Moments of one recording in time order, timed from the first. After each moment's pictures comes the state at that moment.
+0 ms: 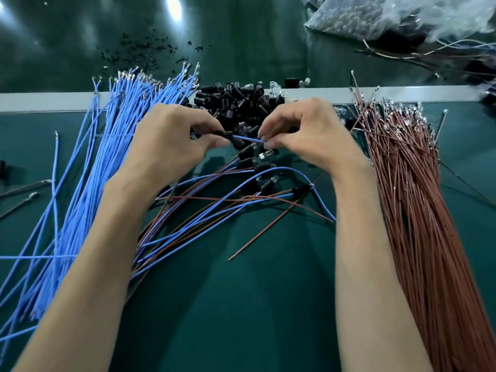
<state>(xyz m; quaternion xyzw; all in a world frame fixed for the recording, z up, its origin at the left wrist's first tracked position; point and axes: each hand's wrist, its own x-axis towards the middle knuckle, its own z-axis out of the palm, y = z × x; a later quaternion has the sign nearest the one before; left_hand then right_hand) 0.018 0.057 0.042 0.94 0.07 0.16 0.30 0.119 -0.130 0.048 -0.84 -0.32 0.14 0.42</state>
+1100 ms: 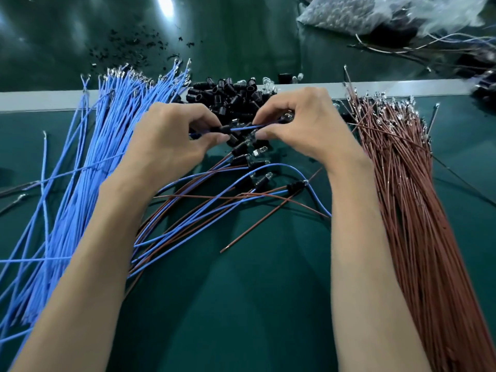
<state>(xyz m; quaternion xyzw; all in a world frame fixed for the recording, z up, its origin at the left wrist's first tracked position) 0.020 0.050 0.042 0.93 0.05 0.15 0.33 0.121 -0.129 0.052 -0.86 -0.34 0.08 0.38</state>
